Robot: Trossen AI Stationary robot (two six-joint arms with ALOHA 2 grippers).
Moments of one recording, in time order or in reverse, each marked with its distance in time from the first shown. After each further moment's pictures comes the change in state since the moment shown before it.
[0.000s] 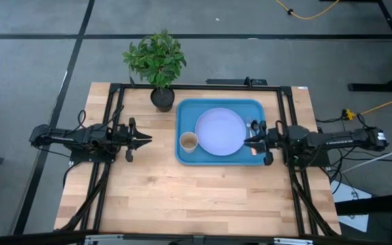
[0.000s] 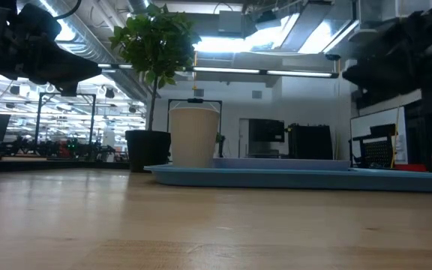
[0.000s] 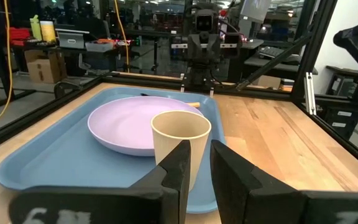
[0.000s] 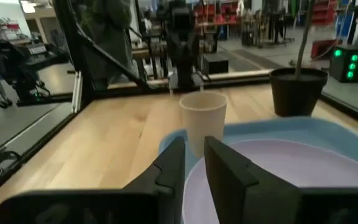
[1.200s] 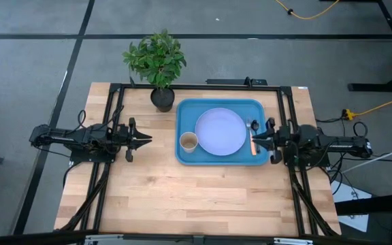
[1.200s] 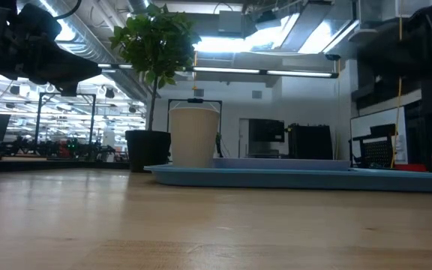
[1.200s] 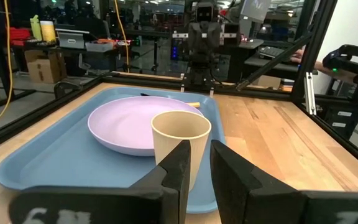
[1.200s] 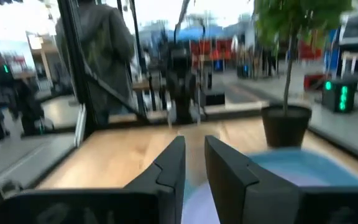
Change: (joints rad) left arm 0.000 0.000 0.000 0.000 0.000 0.000; right arm -0.001 -0.401 0.001 -0.258 0.024 -0.005
